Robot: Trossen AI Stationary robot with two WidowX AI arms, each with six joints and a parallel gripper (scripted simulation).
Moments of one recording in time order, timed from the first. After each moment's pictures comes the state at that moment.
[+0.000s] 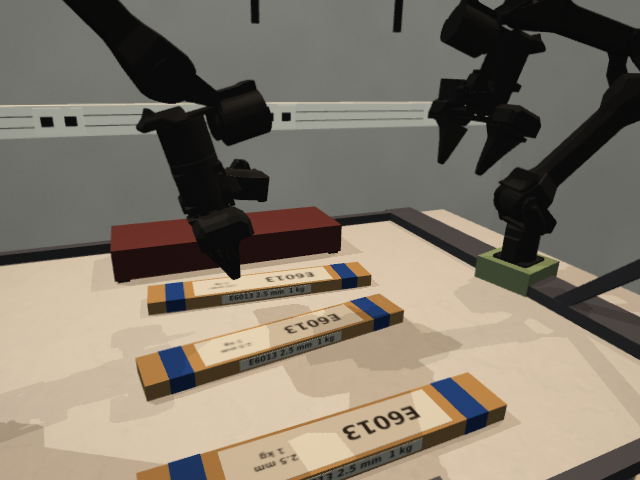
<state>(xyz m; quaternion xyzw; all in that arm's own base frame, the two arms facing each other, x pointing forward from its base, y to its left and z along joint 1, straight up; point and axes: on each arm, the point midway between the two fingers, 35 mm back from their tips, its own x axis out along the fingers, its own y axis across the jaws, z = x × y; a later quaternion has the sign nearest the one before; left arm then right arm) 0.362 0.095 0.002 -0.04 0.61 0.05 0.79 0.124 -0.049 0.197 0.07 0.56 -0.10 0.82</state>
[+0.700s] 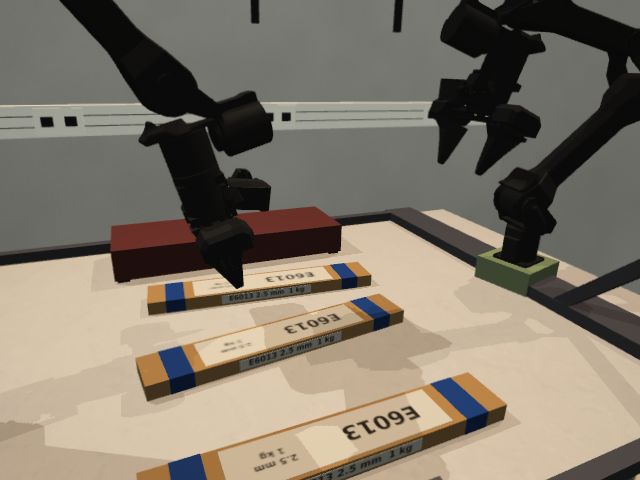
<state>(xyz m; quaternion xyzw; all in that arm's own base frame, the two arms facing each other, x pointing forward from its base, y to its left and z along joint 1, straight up) 0.365 0.096 -0.011 -0.04 0.60 0.05 0.79 0.124 -0.049 0.197 0.07 0.56 -0.10 0.82</state>
